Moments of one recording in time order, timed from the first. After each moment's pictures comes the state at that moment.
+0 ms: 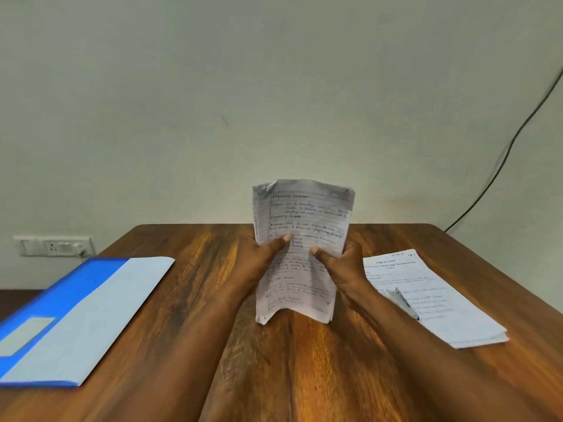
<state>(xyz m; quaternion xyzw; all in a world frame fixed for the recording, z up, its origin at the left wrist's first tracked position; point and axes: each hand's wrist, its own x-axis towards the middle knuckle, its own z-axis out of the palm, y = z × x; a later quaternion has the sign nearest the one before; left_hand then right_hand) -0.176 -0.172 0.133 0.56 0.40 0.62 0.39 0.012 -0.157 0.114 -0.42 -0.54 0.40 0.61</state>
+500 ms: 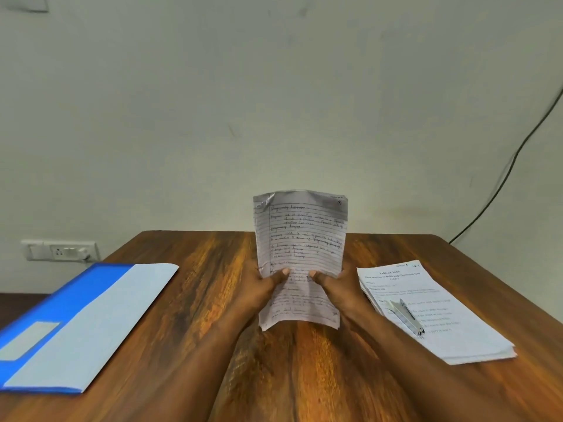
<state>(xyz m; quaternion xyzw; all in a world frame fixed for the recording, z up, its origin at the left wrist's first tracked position) -0.185 -0.171 0.086 0.57 0.42 0.59 0.39 0.004 -0.156 0.091 -0.46 -0.57 0.40 0.55</state>
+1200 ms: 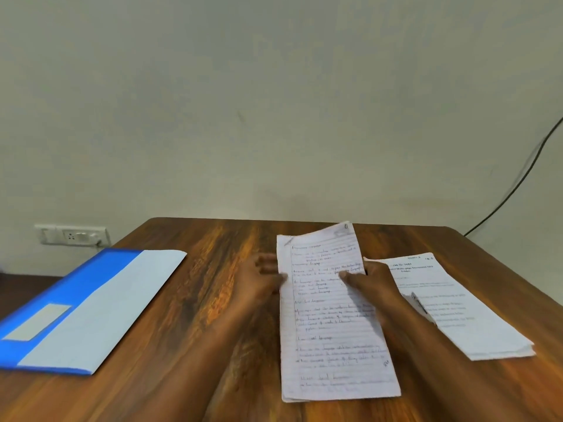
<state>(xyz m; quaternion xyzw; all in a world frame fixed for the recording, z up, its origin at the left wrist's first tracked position) -0.194 -0.187 0.084 0.49 0.54 0.55 0.41 0.050 -0.154 0.087 -0.55 -0.55 0.41 0.47</state>
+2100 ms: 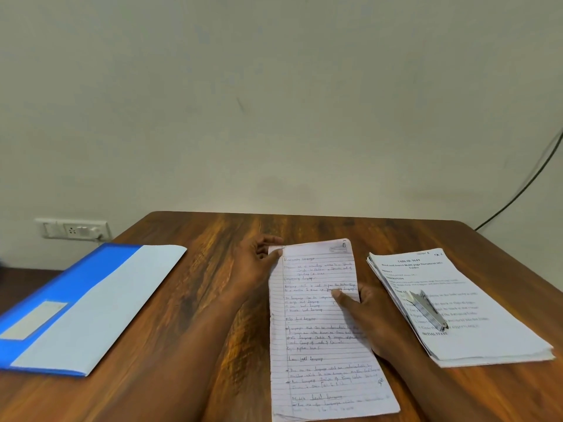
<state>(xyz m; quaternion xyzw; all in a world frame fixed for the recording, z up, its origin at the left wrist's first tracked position) -0.221 -0.117 0.061 0.61 0.51 0.56 0.24 0.040 -0.163 0.028 -0.44 -0.54 0.52 0.50</state>
